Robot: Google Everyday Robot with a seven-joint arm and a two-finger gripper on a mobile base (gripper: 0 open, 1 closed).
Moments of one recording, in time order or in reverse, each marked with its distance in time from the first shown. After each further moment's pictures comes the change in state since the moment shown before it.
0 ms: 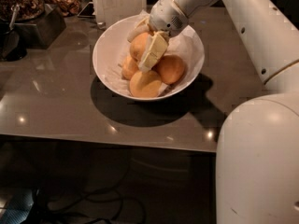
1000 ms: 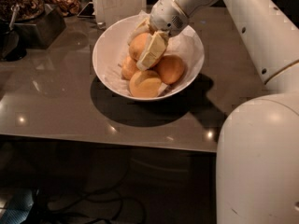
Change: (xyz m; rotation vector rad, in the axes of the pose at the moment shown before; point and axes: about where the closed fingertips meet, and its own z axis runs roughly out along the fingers) arm 0.000 0.000 0.000 0.000 0.000 0.000
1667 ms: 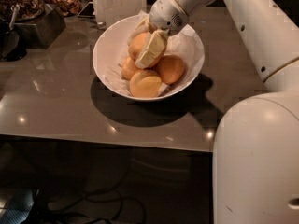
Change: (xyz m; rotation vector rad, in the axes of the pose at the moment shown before) arm -0.004 0.000 -0.004 0.001 0.000 0.000
